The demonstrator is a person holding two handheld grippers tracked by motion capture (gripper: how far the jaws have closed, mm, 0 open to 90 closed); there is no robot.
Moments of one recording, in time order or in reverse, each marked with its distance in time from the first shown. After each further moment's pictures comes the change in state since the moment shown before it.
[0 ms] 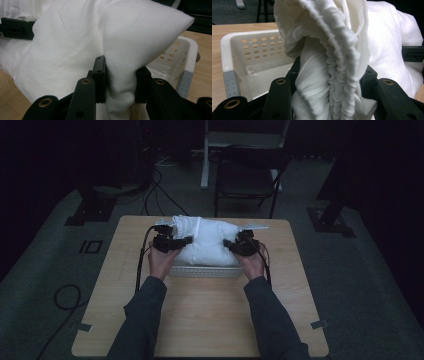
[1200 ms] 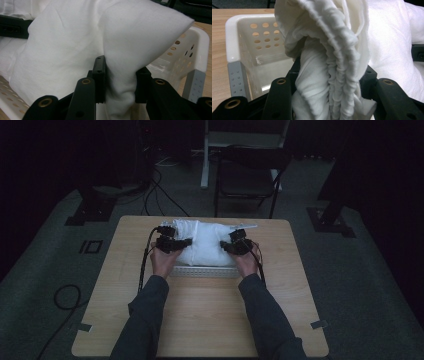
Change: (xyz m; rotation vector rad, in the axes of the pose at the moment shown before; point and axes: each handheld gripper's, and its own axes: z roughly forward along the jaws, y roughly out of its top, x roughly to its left) left arm 0.016 -0.008 0.028 0.069 0.077 -0.021; right arm 0.000 -0.002 0.034 0.086 -0.071 -0.014
